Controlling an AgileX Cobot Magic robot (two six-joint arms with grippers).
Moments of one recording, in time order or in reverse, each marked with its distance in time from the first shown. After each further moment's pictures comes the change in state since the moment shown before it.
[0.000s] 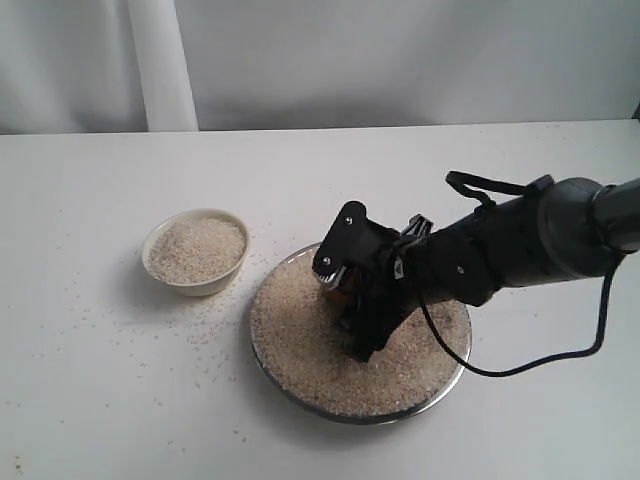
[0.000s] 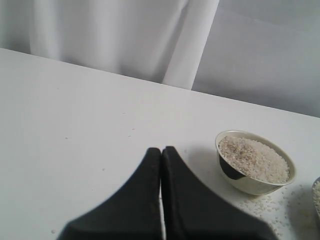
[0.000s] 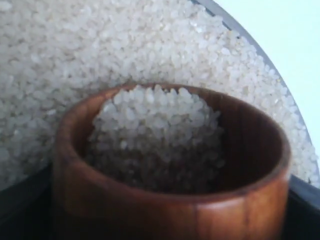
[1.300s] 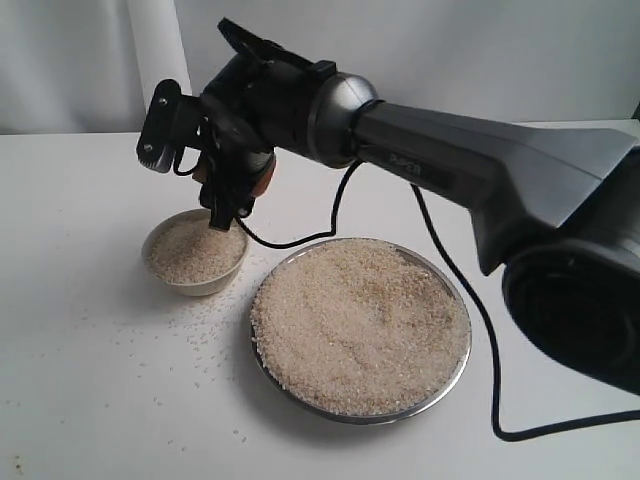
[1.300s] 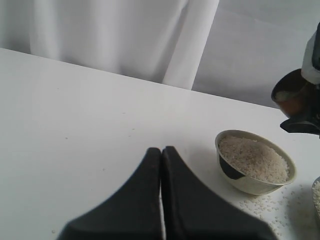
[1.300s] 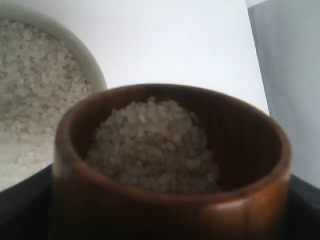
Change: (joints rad) left arm 0.000 0.000 0.000 0.000 0.000 0.000; right arm 0.196 0.393 -1.138 -0.378 0.721 0.111
